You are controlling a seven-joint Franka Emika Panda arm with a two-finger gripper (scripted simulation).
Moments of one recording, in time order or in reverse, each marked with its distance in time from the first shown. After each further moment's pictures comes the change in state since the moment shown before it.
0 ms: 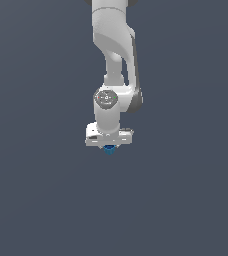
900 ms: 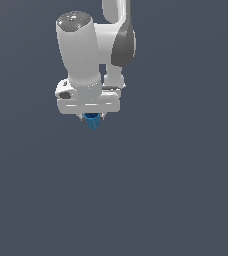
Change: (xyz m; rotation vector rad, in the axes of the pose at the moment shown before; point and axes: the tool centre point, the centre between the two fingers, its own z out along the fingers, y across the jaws) arm -0.022 0.056 -0.181 0.001 0.002 0.001
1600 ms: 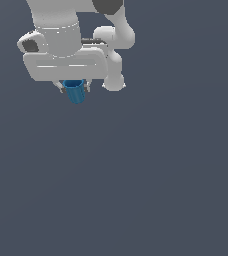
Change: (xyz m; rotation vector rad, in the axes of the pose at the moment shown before) arm -0.010 0.038 -0.119 0.000 0.000 0.000
